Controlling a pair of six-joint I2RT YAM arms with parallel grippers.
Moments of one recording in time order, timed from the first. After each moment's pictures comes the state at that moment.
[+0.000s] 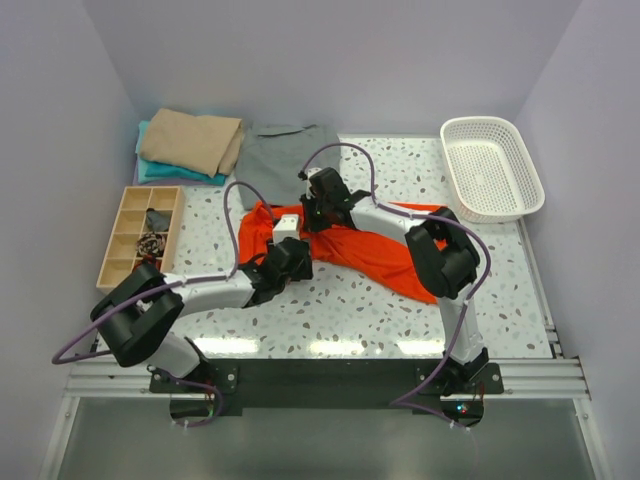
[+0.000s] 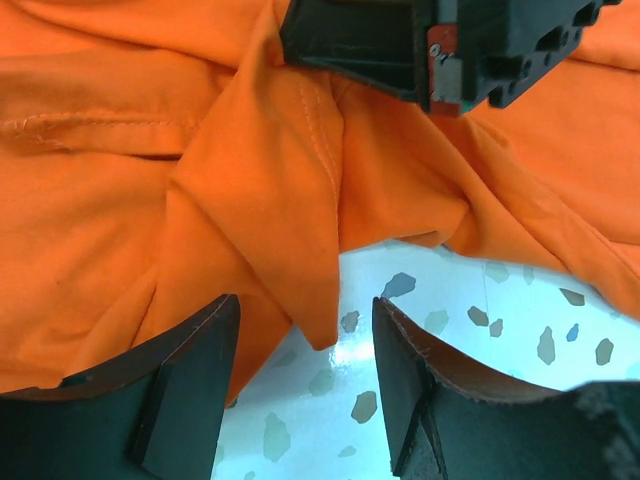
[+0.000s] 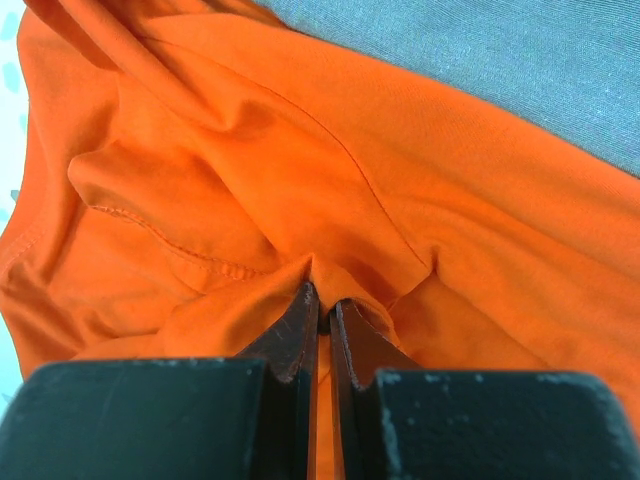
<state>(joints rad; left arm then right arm) -0.83 1.49 0.65 0.13 -0.43 -0.64 0.68 2.11 1.53 -0.25 -0.10 0.30</state>
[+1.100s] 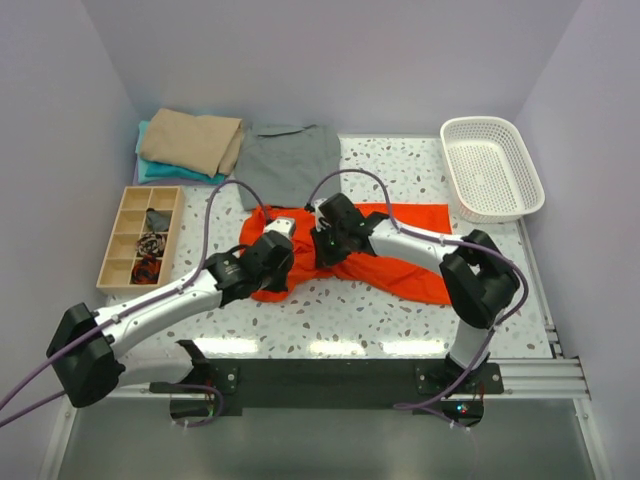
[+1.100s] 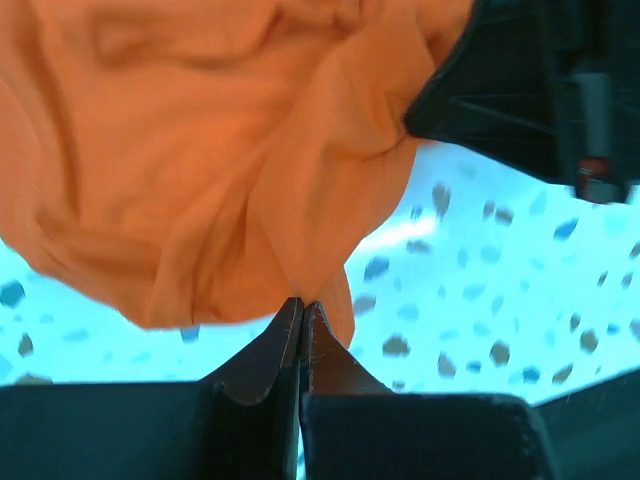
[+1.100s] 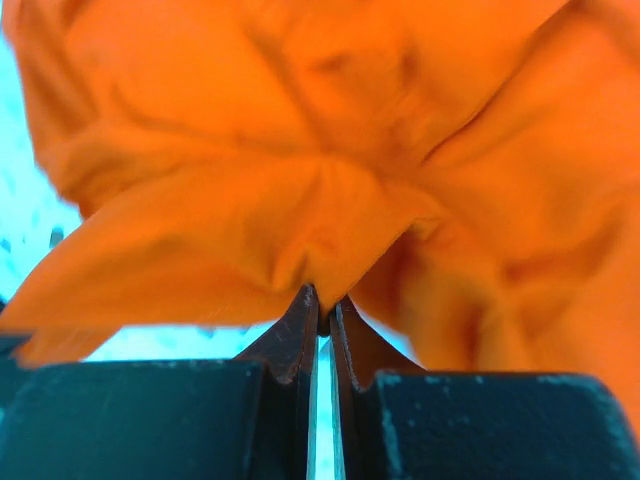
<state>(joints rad) -0.85 1.19 0.82 -0.53 -0.28 -0.56 0.75 1.82 1.23 -0.37 -0.18 0.30</state>
